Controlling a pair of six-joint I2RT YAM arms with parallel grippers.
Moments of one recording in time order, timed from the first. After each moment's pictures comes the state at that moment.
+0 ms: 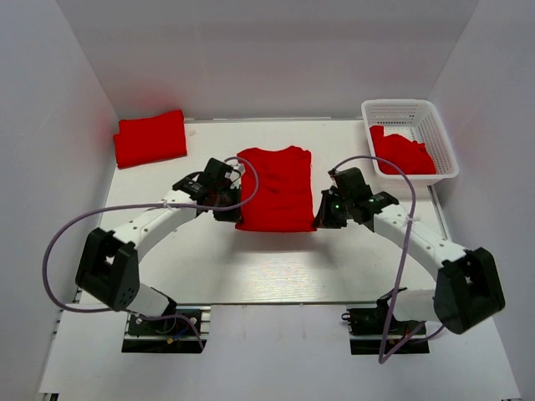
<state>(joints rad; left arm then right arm) -0.52 1.48 1.04 -0.59 0.17 -0.39 0.50 1.31 0.86 -0.49 -0.23 0.54</state>
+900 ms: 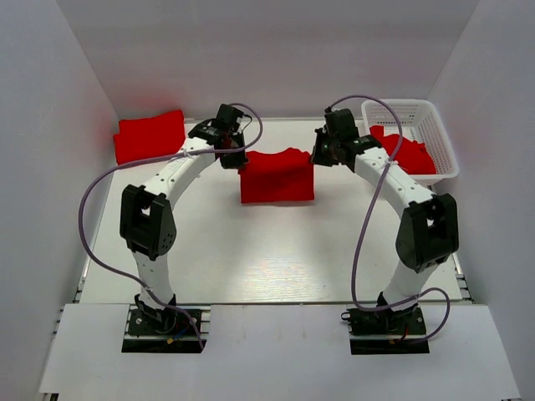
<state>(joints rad) -0.44 1.91 1.74 -0.78 -0.05 -0.49 0.42 1.71 1.47 -0.51 -0.03 0.44</state>
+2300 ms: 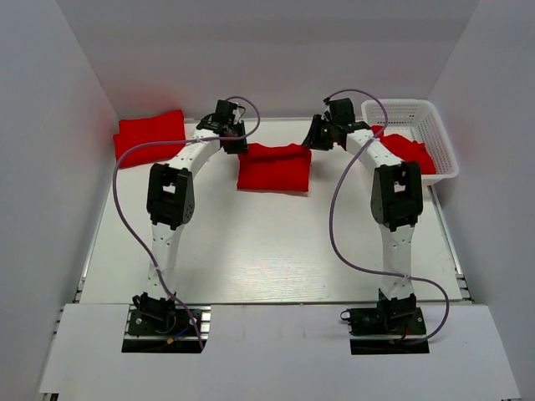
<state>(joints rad) -0.31 2.36 2.08 -0.56 0.08 -0.38 0.27 2.23 1.88 -0.40 -0.28 0.41</state>
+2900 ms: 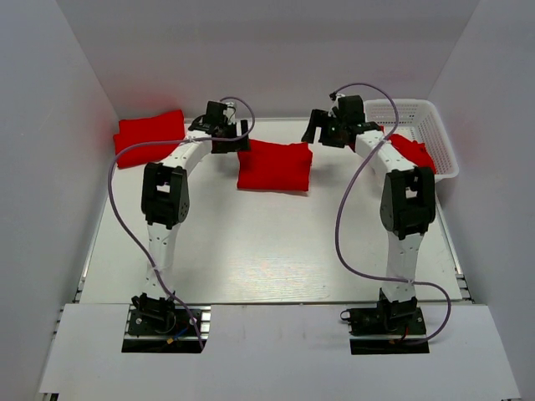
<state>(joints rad) -0.26 2.34 2.03 -0.48 0.14 -0.27 0.24 2.12 1.81 -0.35 -0.27 0.32</state>
